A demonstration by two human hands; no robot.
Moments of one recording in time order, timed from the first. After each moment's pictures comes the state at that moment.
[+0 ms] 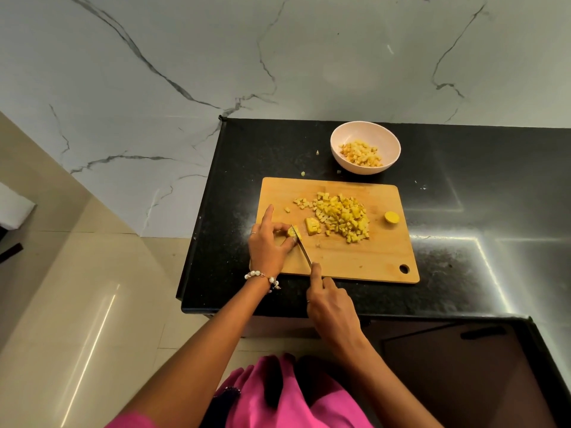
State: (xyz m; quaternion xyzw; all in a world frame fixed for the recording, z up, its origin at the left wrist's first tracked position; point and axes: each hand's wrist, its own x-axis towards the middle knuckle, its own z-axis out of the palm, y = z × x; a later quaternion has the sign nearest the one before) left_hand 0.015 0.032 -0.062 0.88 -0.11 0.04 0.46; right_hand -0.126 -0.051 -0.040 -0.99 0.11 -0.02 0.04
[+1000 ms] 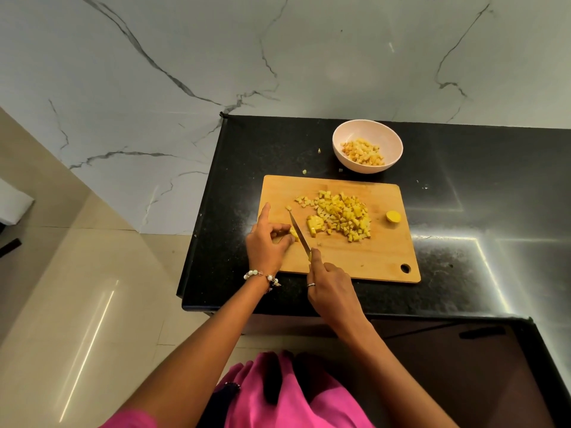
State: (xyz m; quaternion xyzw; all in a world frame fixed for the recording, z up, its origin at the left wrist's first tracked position) left_hand 0.012 0.035 -0.059 0.86 -0.09 0.04 0.50; right_hand -0.107 -0.066 -0.039 -0.98 0.08 -0.05 0.18
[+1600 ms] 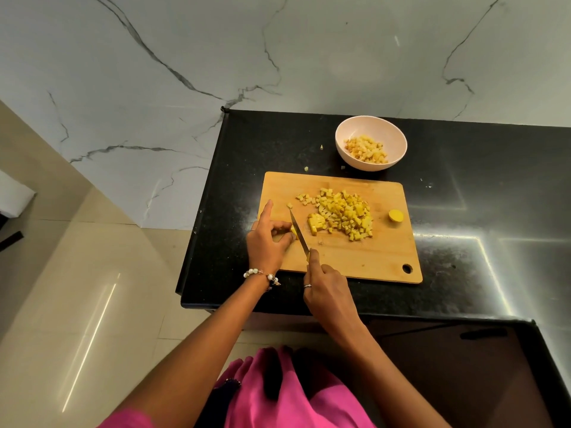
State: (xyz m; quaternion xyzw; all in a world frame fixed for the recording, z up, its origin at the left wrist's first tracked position) left_hand 0.012 0.034 -0.058 0.87 -0.09 0.05 0.48; right_hand -0.107 -0.055 -0.030 -0.97 0.09 -0.02 0.21
